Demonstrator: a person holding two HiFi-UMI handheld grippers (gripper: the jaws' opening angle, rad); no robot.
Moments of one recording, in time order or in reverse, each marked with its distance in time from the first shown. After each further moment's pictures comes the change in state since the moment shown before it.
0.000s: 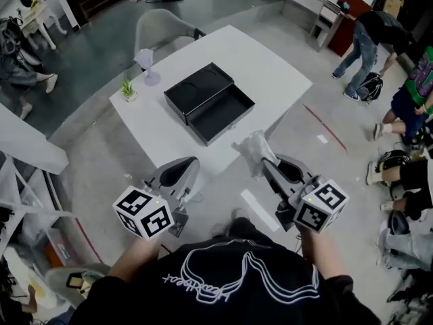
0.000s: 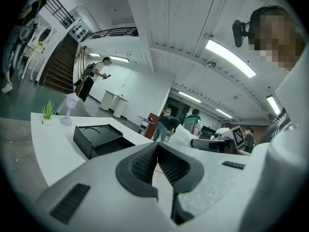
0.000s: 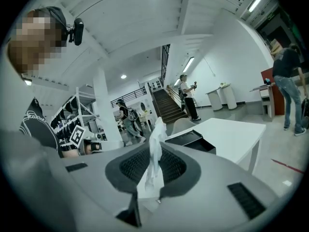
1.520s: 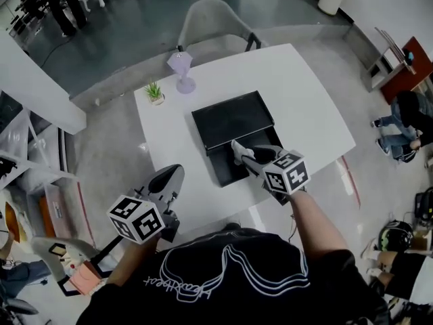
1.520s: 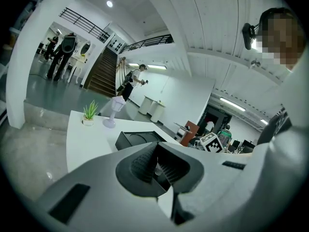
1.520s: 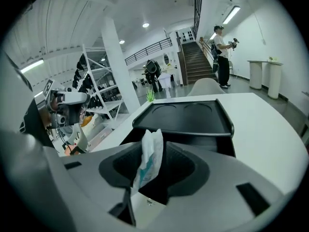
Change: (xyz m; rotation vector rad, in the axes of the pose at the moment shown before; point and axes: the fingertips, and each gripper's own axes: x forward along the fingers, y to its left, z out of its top) left arm 0.026 0.154 0.023 -0.177 -0.086 0.448; right arm 0.257 -0.141 -0.080 -0.249 0.594 0.297
